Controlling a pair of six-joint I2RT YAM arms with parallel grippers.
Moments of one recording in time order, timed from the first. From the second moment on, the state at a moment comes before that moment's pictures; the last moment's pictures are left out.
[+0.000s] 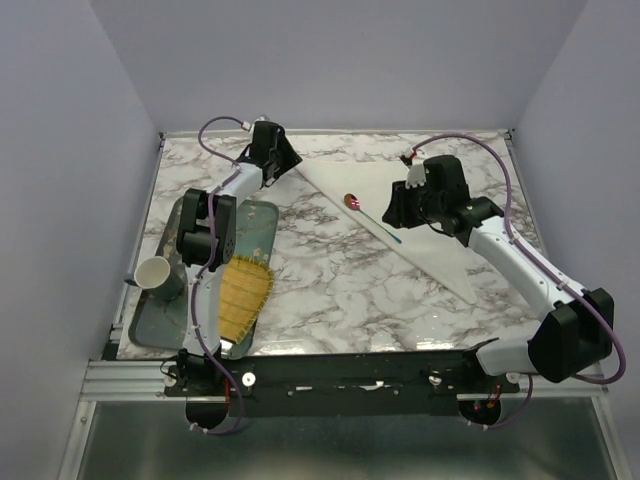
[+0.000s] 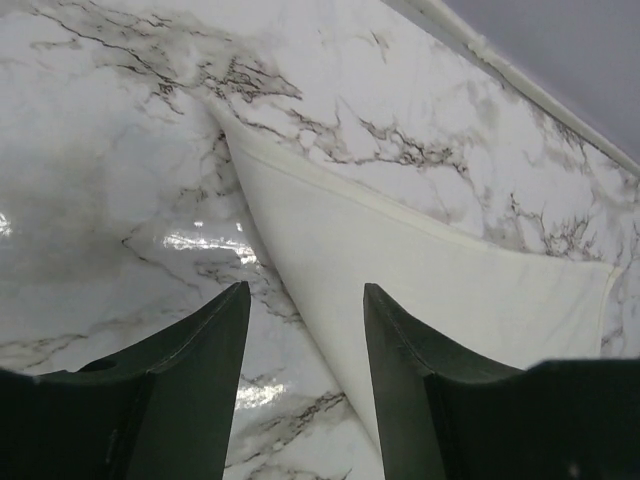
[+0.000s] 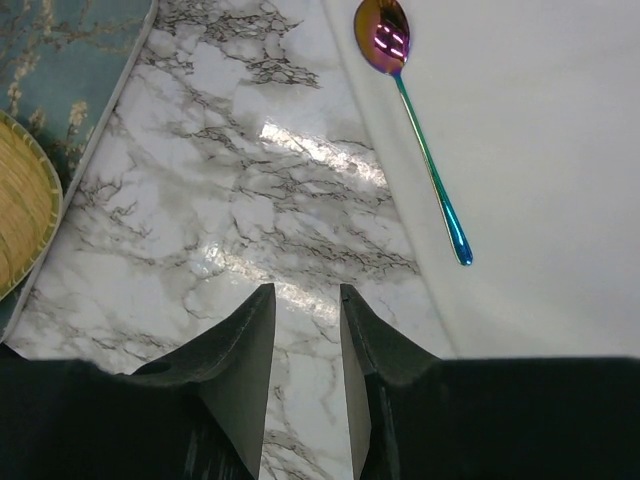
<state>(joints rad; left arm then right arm) -0.23 2.26 1.77 -0.10 0.05 -0.75 0.41 1.37 1.15 -0.48 -0.22 0.17</state>
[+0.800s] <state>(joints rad) -0.16 2.48 1.89 0.08 0.13 -0.97 0.41 1.33 1.09 -0.41 -0.22 0.16</state>
